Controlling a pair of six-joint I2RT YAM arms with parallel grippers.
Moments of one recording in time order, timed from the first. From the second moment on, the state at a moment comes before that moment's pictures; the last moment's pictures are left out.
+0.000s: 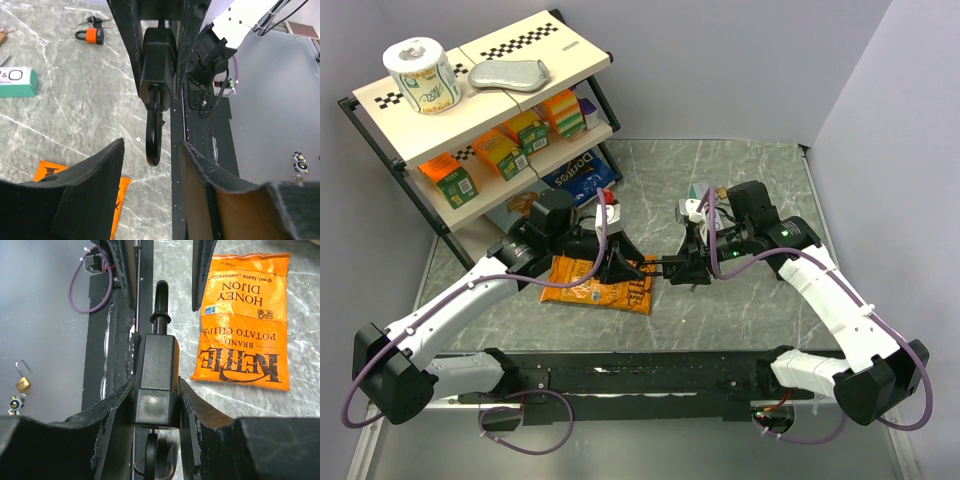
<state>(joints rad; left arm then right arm) -0.66 1.17 1.02 -0.18 0.92 0.08 0.46 1.15 1.18 -0.87 -1.01 -0.55</state>
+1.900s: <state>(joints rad) -0.72 1.28 1.00 0.13 0.98 -0.23 0.57 1.19 1.09 -0.74 -0.98 -0.36</state>
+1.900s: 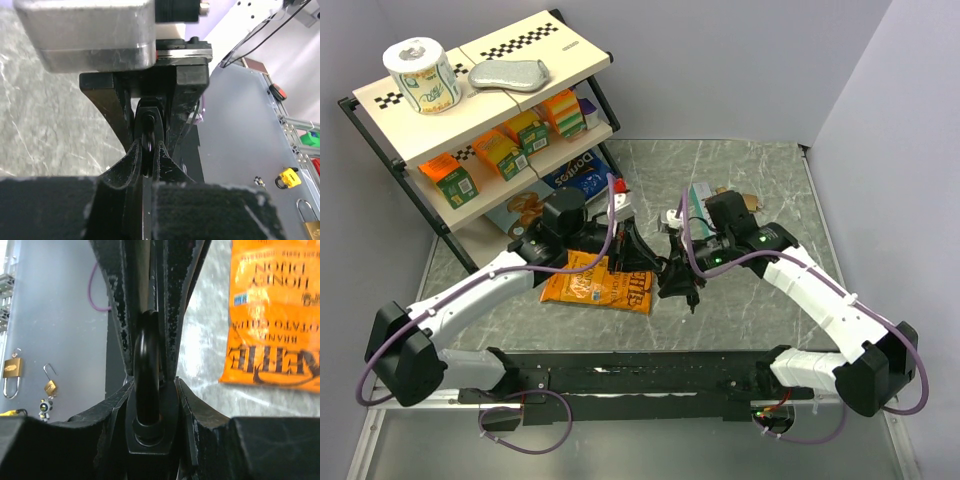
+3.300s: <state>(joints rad) -0.49 1.21 0.95 0.72 0.93 -0.98 0.45 1.10 0.97 0.14 -1.07 0.13</state>
